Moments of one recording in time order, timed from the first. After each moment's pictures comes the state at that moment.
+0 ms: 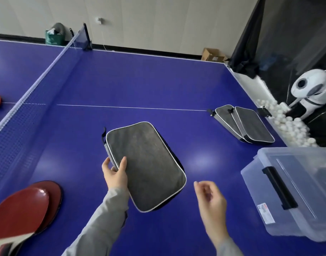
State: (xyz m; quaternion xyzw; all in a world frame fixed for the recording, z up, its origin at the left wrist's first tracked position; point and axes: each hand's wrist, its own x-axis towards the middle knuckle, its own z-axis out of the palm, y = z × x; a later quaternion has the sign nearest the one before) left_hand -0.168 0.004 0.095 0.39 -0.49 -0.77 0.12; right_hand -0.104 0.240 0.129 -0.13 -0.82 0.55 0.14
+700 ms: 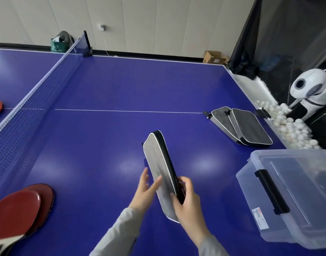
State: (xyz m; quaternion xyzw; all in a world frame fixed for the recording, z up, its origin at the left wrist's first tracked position) left_hand -0.131 0.102 0.133 0.22 -0.64 -0.73 -0.13; right_hand -0.111 0.243 0.139 0.02 -0.84 0.54 -0.01
